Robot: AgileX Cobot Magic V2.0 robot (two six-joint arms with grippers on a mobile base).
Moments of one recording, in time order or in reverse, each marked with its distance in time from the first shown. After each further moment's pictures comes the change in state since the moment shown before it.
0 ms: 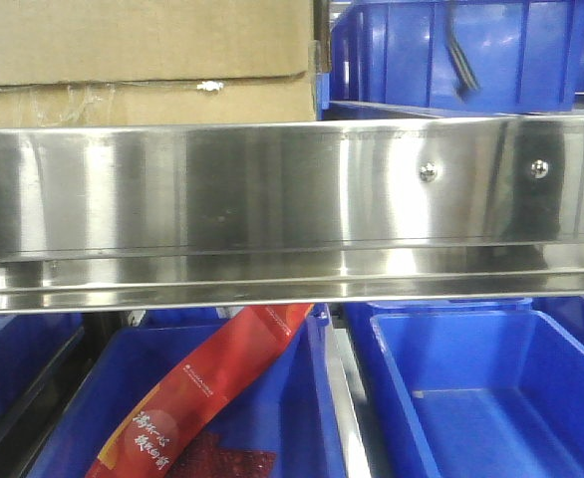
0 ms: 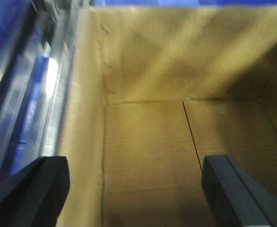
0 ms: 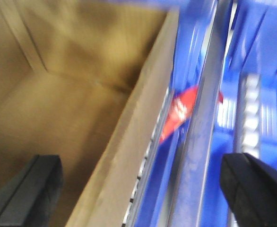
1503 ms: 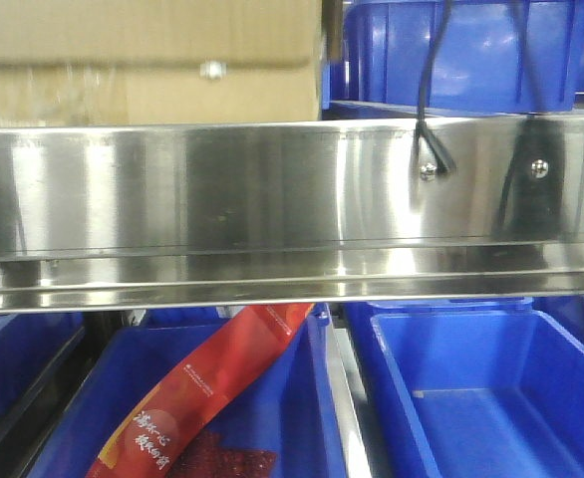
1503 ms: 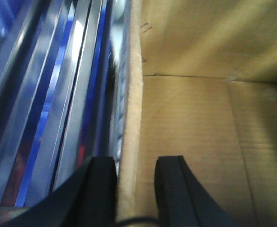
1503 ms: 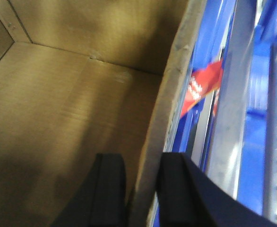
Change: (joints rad) left arm 0.075 0.095 -0.149 -0.008 0.136 -0.021; right arm 0.002 0.123 -0.137 0.038 0.039 0.026
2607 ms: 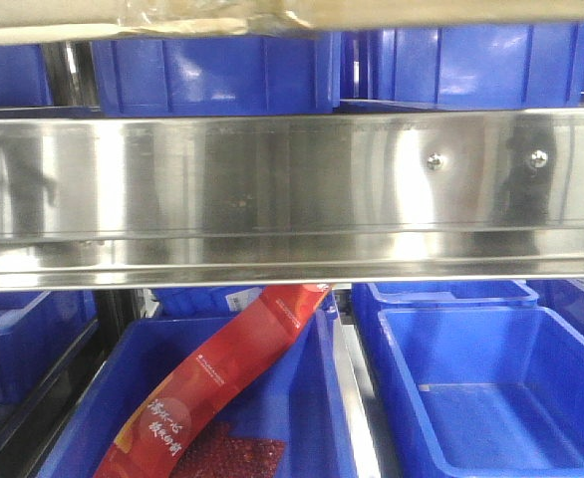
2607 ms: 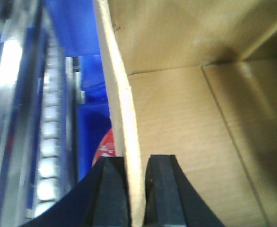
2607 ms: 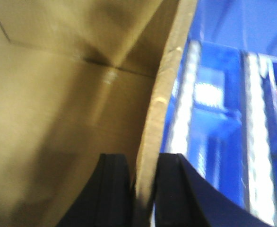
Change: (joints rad) left arm -0.481 -0.211 0.047 0.196 0.138 -0.216; right arm 0.006 -0.508 0.425 -0.166 0.093 -0.054
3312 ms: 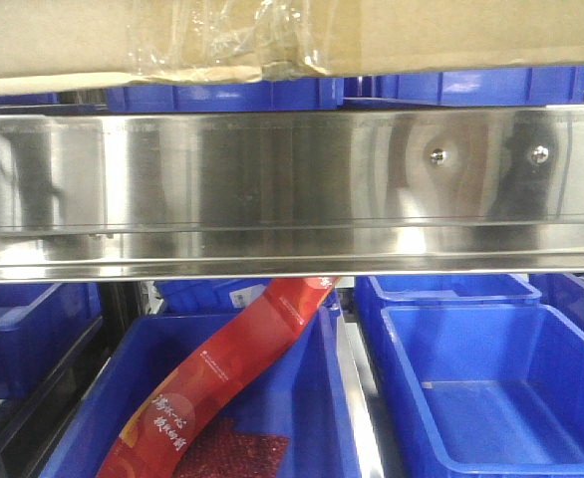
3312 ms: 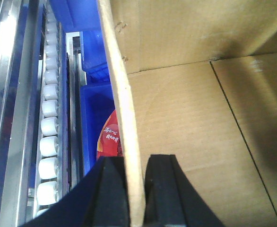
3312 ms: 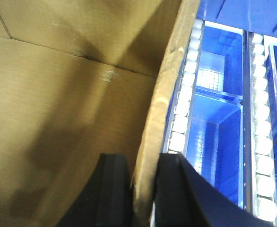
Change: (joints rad) left arm -0.005 0.000 0.076 0.002 0.000 -0.006; right arm 0.000 -0.017 0.060 0.000 -0.005 0.000
